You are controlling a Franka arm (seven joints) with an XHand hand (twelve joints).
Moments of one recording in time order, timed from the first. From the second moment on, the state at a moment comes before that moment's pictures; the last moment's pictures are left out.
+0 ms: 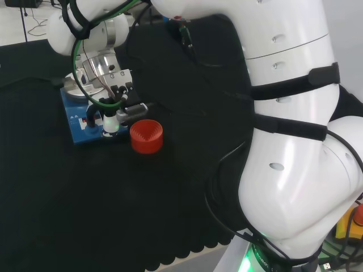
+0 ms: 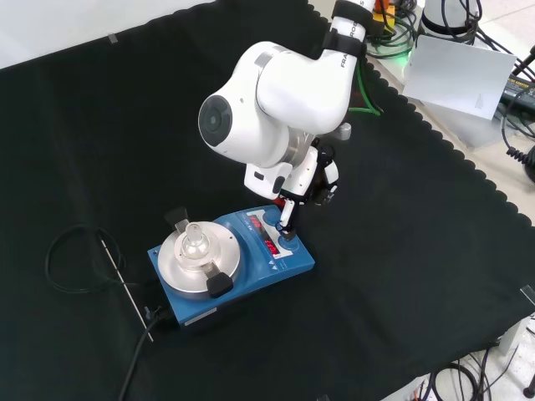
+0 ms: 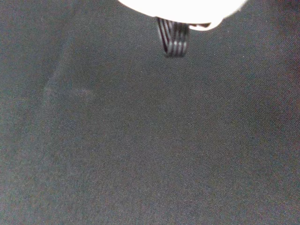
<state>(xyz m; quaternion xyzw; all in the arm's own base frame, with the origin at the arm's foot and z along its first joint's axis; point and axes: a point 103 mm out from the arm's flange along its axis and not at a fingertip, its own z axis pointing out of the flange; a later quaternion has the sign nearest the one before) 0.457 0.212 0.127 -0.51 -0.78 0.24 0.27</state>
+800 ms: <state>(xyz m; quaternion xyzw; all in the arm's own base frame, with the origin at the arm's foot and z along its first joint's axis) 0.457 0.209 0.124 -0.51 -0.78 0.25 0.27</state>
